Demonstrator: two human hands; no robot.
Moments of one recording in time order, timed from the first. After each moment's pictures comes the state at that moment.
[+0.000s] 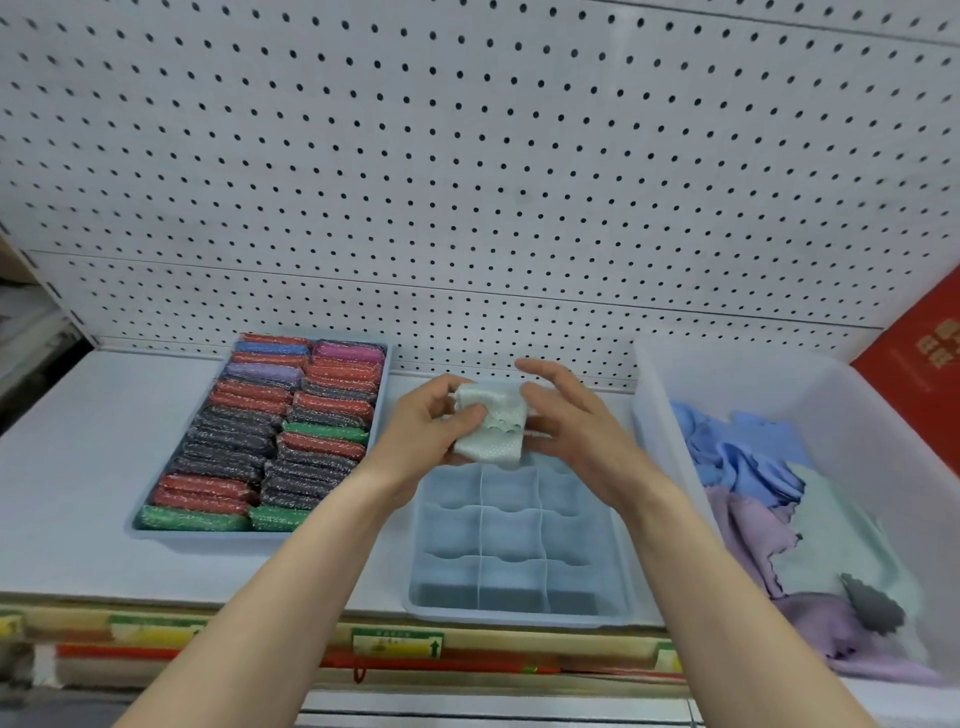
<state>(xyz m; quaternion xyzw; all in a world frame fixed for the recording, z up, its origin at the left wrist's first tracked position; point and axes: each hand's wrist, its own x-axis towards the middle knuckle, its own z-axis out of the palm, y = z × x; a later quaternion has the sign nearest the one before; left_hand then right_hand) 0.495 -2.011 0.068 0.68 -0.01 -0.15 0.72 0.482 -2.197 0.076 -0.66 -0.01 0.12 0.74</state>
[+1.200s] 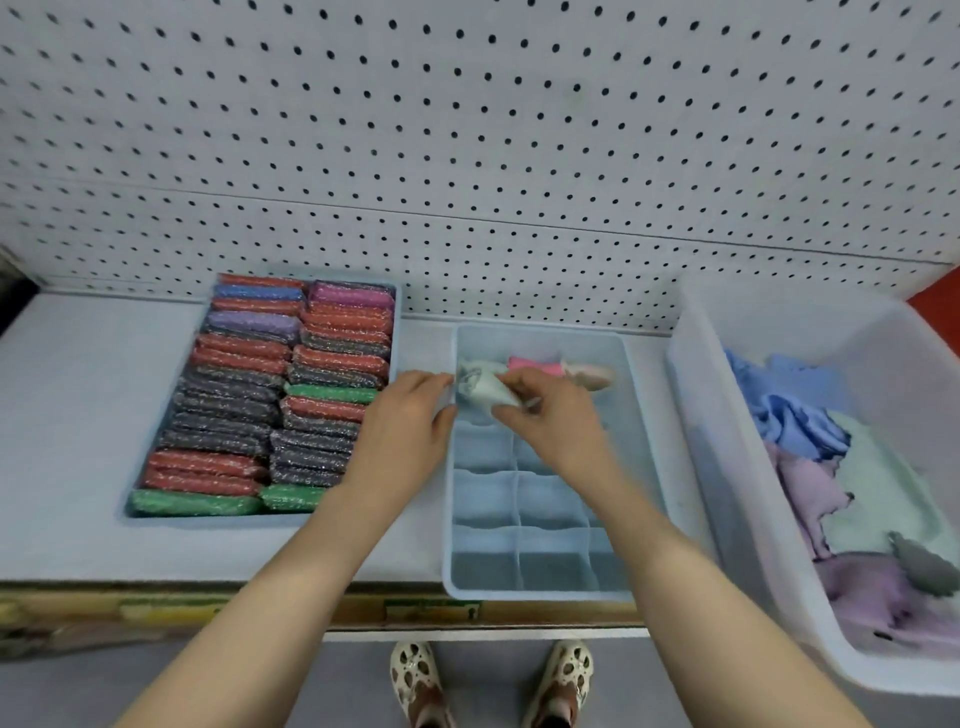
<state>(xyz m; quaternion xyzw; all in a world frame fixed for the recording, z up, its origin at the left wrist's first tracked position) 0.518 -1.962 -0.015 0.93 -0.17 0.08 0.31 0.513 -2.150 -0.008 -0.92 -0.01 -0.01 0.40</state>
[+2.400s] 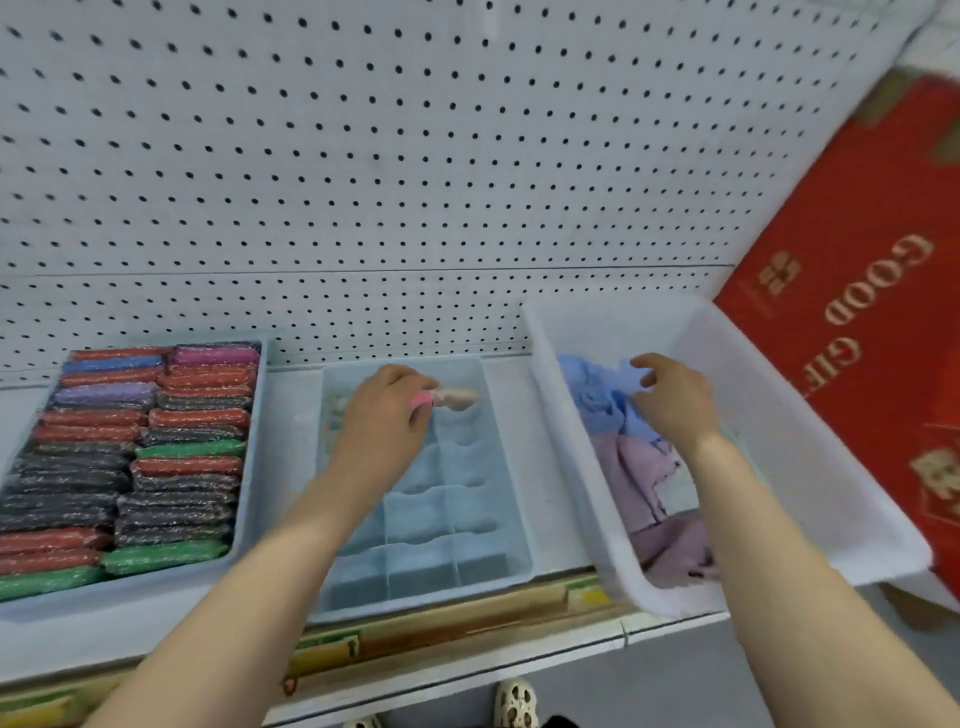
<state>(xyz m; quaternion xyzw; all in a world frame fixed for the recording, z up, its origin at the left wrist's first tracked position) 0.514 -2.075 0.024 0.91 -0.22 0.10 0.34 0.461 -2.400 0.049 -0.94 0.27 -0.06 0.17</state>
